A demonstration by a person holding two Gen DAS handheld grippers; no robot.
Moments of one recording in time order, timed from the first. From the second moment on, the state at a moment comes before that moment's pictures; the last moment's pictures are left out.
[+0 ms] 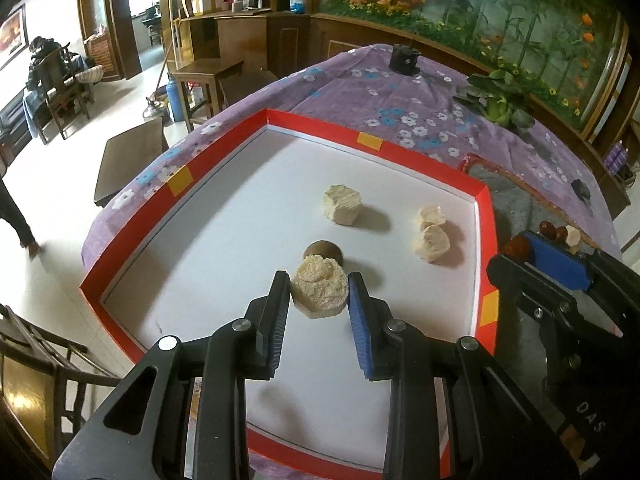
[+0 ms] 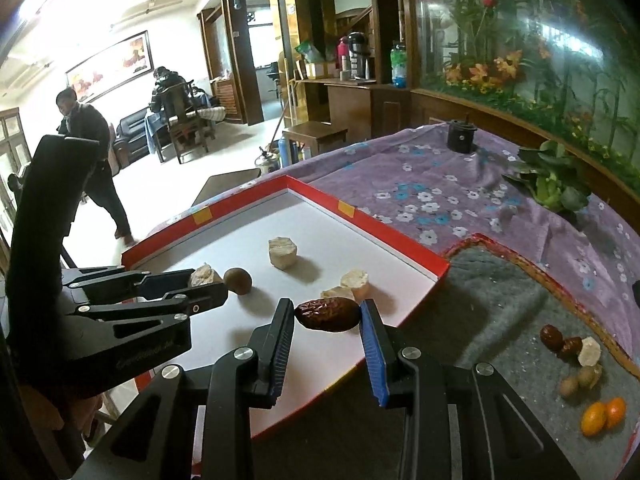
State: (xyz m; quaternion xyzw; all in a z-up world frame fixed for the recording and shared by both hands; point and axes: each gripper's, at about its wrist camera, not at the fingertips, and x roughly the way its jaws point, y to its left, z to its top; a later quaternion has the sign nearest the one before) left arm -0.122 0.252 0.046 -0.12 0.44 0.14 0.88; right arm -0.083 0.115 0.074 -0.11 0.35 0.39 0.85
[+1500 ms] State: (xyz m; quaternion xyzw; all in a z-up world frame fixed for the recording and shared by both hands) left arm -0.069 0.151 0.068 -0.09 0.44 0.06 0.89; right arm -0.086 -0.022 0.066 -0.13 0.35 0.27 0.89
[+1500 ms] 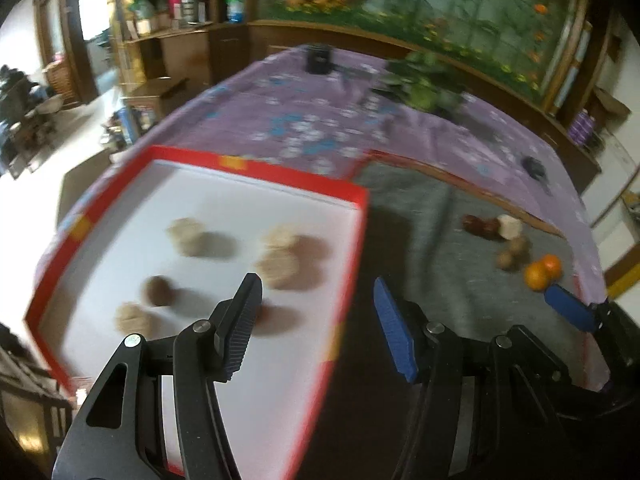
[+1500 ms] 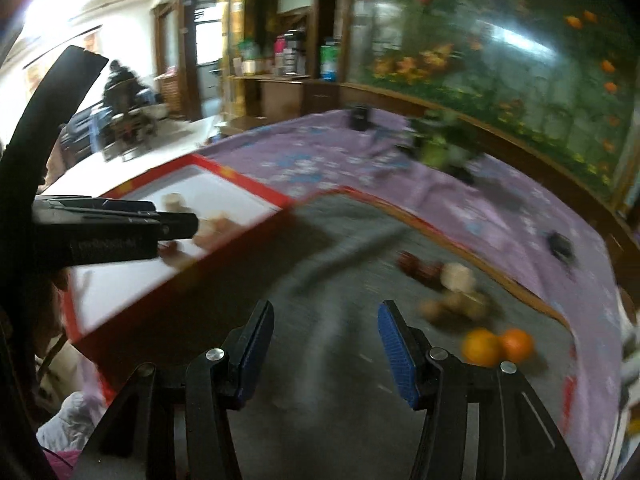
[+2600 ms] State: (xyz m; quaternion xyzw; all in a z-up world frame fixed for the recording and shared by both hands) left arm 0.079 0.026 0.020 -0.05 0.53 -0.02 0.85; right arm -0.038 -0.150 0.030 0.00 0.41 0.22 0.89
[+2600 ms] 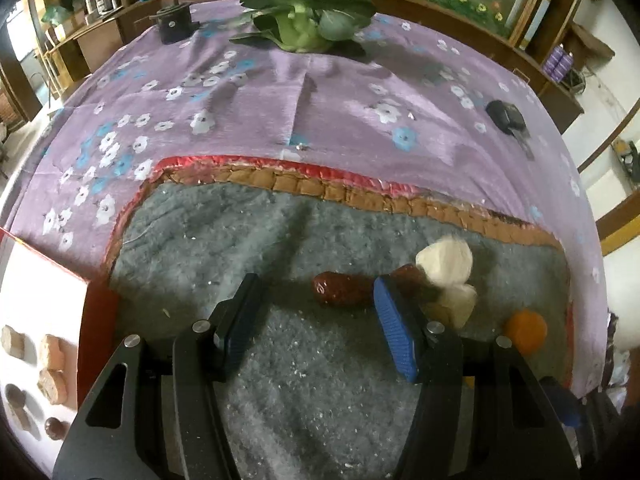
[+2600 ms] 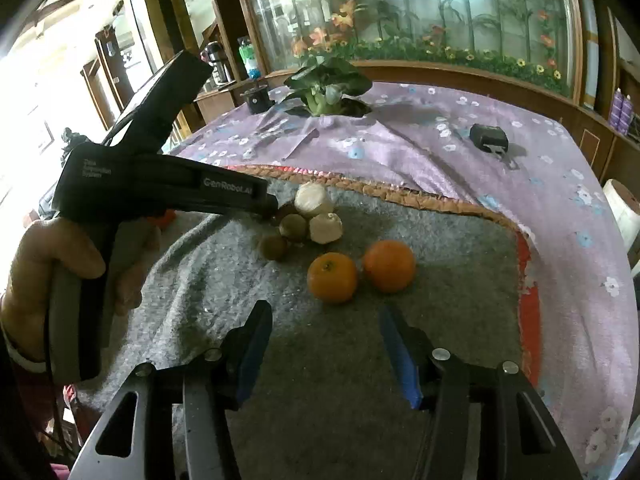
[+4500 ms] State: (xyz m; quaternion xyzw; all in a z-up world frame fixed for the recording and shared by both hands) left arm -0.052 0.087 0.059 -0.04 0.46 0.00 0.89; right arm -0.062 -0.068 0.049 -0.01 0.39 0.23 0.89
